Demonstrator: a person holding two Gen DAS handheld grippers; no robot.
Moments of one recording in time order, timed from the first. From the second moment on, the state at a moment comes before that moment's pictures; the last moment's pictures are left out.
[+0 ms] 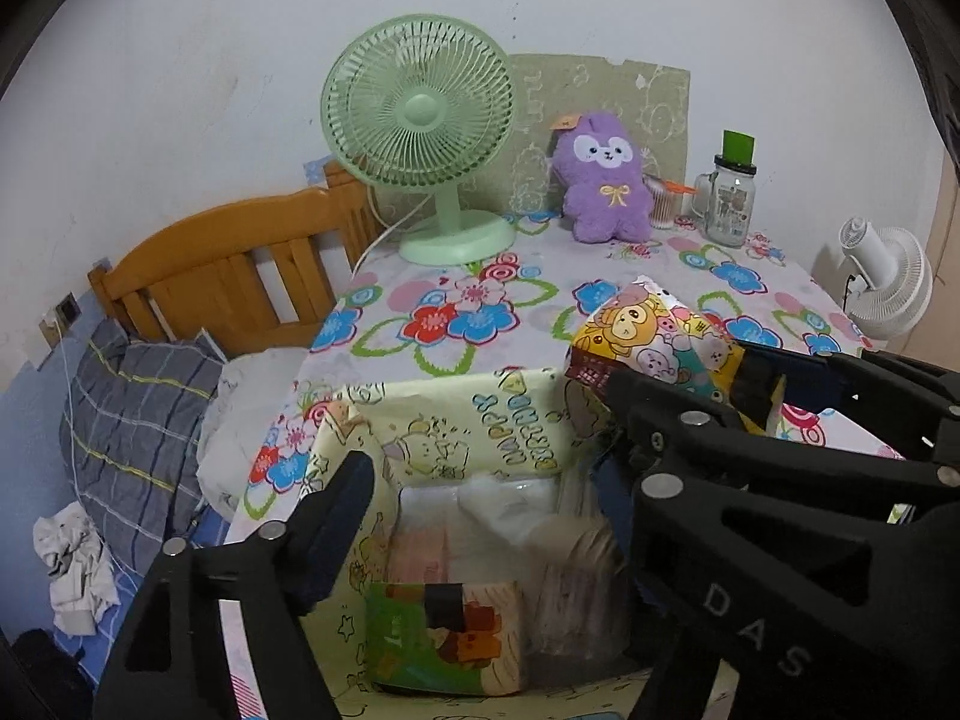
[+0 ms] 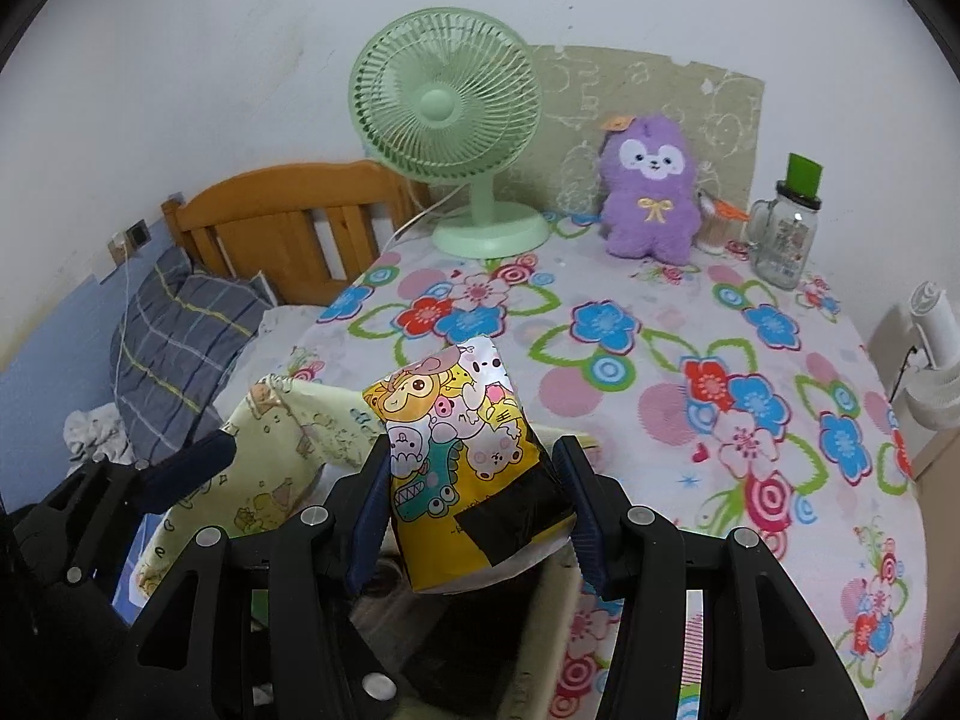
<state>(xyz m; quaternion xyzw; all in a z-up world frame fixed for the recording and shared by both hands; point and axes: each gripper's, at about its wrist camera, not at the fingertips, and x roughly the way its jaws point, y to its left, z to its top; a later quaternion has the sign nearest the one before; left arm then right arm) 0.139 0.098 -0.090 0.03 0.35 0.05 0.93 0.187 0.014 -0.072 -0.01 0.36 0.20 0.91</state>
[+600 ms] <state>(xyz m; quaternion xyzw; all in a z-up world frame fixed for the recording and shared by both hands) 0.140 0.105 -0.099 0.04 0.37 0.05 0.93 0.192 0.026 -0.091 0.00 0.39 0.23 0.89</state>
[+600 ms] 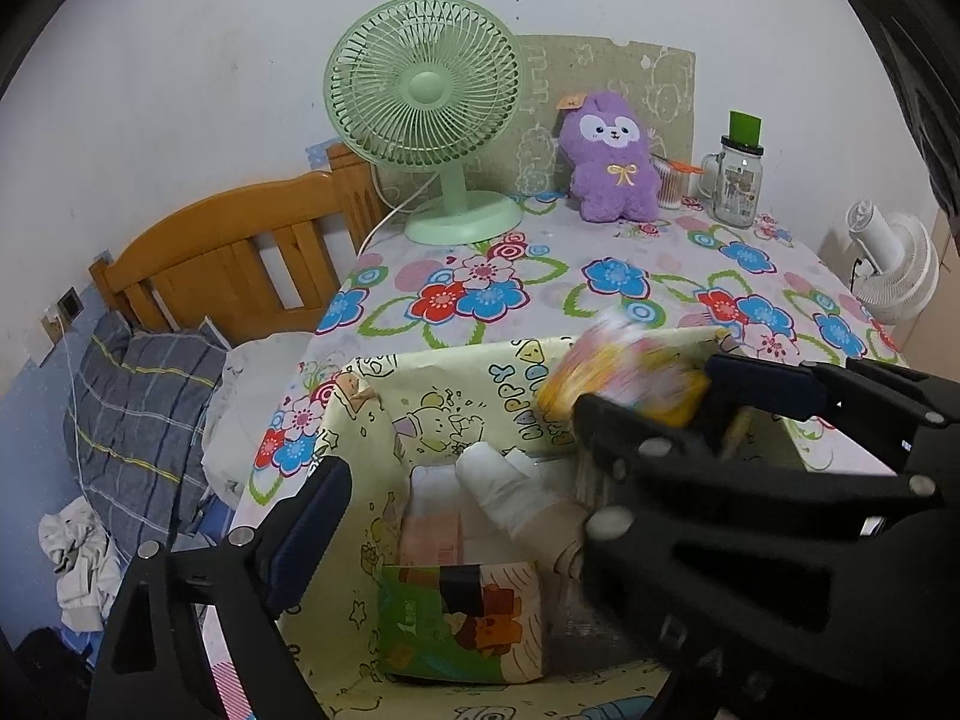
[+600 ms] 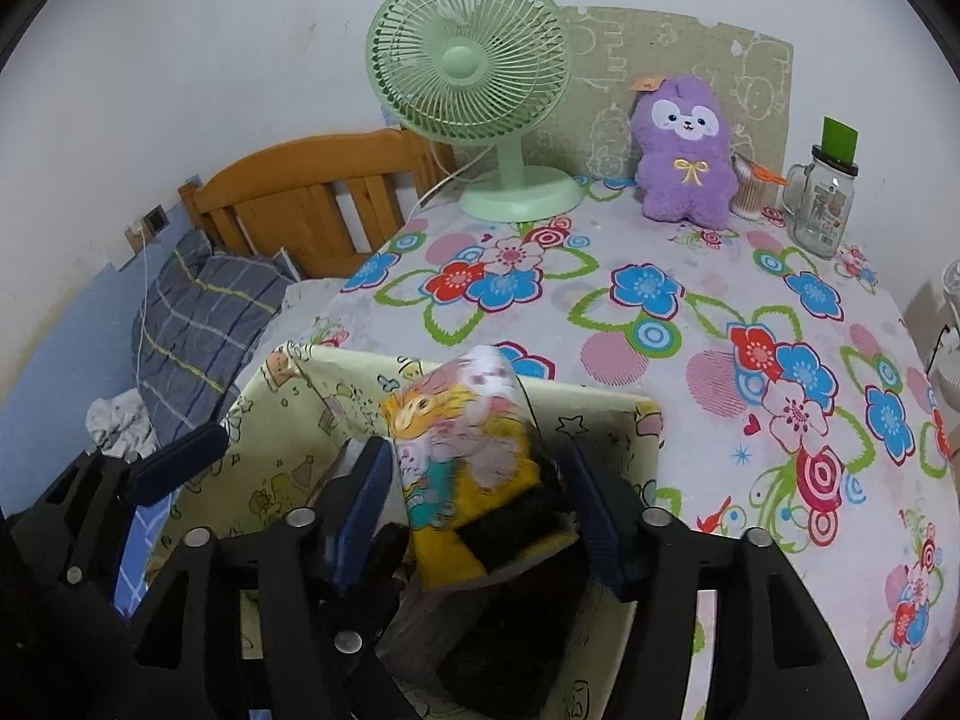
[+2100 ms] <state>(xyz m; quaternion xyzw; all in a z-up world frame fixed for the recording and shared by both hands) 0.079 0.001 -0.057 0.03 0.32 -0.01 0.95 0.101 -0.117 -0.044 -0.01 0.31 0.10 0.95</state>
